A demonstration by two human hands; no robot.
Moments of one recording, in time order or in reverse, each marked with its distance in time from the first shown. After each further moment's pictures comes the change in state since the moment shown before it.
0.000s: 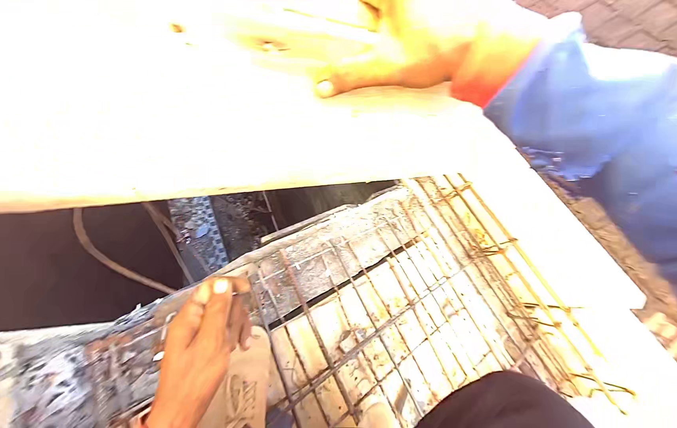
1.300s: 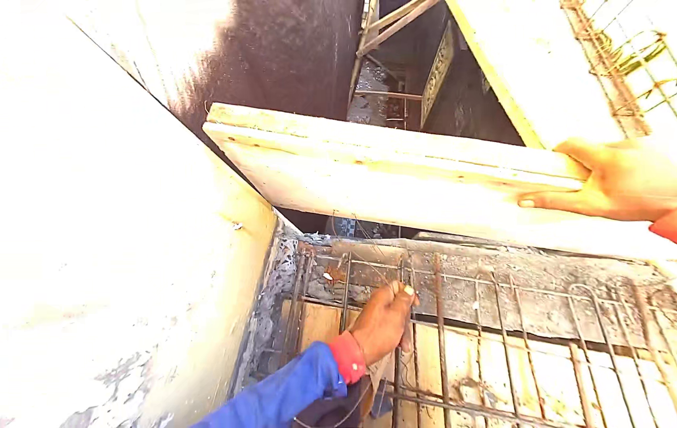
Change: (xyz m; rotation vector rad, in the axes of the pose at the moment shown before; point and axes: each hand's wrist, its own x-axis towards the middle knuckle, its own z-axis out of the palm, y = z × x) left_hand -0.030 -0.035 -0.021 -0.090 -0.016 -0.556; right_hand 0.016 -0.017 0.180 0.177 -0.034 -0.244
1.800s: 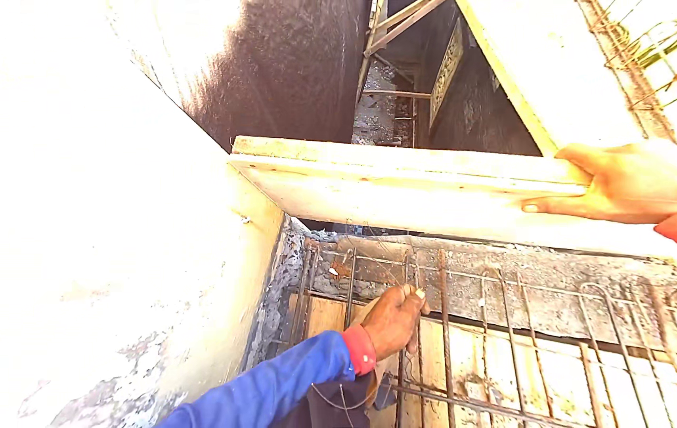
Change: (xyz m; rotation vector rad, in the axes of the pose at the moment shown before) left_hand 0.000 -0.005 0.011 0.068 -0.054 -0.021; right_hand -0.011 0.000 0.000 -0.073 -0.069 -0.021
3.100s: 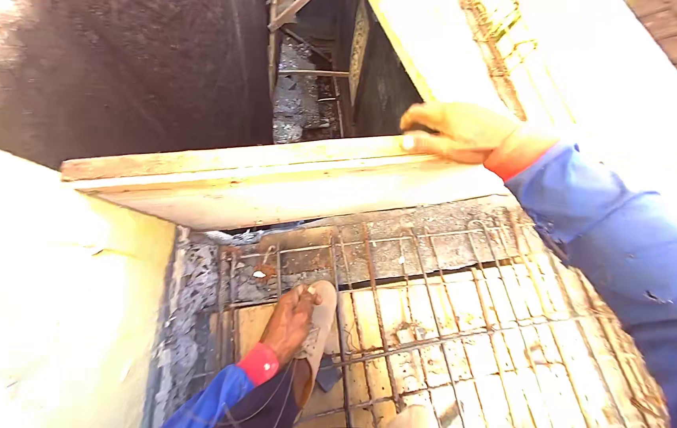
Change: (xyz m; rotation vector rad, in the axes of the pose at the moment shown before) left_hand -0.008 -0.052 -0.035 0.272 0.221 -0.120; right_hand 0.018 -0.013 -0.010 0.238 -0.165 0.001
